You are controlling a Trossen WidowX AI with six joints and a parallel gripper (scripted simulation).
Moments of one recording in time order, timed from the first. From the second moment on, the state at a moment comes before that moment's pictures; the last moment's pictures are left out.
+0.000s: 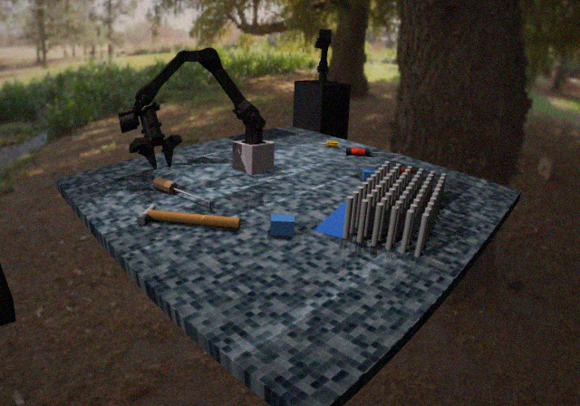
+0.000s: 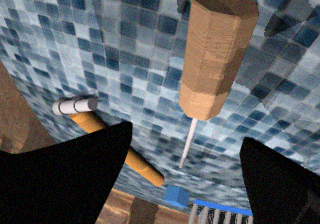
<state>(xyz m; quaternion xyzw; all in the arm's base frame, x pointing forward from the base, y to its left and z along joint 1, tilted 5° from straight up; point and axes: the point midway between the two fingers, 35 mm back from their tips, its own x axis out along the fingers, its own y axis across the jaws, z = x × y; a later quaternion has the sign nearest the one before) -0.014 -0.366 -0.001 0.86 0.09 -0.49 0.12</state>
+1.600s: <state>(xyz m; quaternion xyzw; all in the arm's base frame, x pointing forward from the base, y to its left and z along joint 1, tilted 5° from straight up) -0.017 -0.362 -0.066 0.86 0.09 -0.49 0.11</state>
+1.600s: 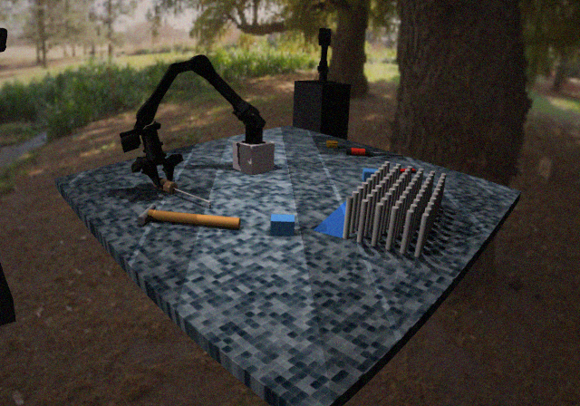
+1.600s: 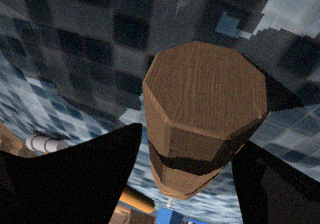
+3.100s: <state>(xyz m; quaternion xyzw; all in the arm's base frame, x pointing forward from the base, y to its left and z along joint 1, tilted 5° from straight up) 0.055 -0.355 0.108 0.85 0.10 -0.50 0.12</state>
